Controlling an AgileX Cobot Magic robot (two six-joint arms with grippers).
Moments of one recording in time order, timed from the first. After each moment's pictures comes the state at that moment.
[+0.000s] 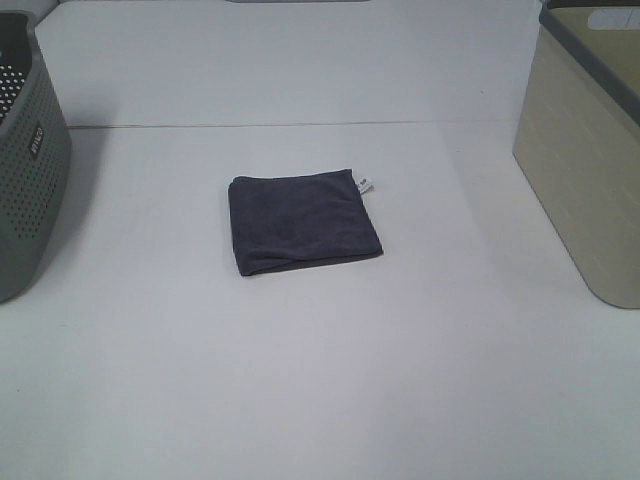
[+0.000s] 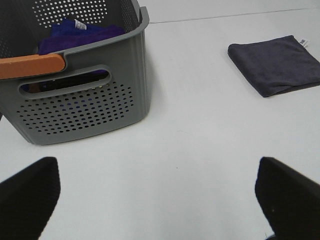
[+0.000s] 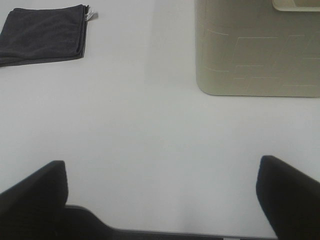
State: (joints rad) left arm 0.03 0.00 -0.51 -0.10 1.04 0.11; right arm -0.04 0.00 -0.46 0.09 1.11 -0.12
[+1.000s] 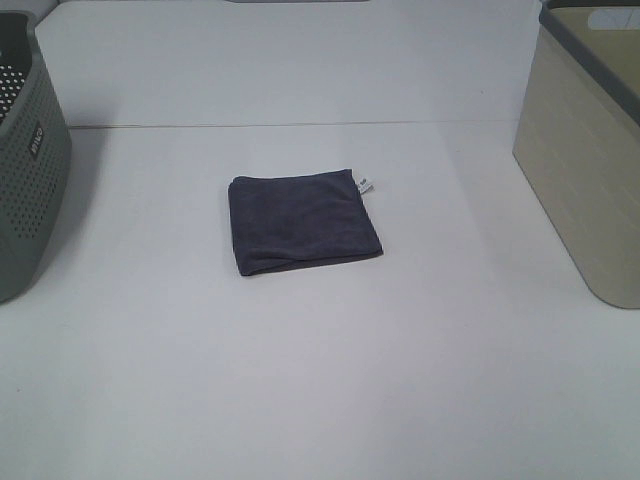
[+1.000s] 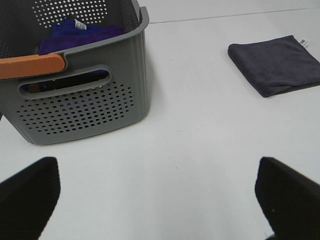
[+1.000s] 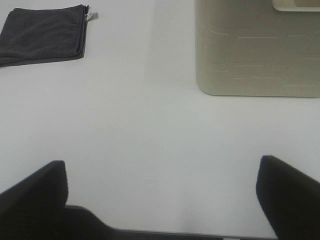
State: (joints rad) left arm 0.03 0.00 -0.51 -0.10 1.04 0.11; right arm -0.04 0.00 -0.46 0.09 1.11 -0.12
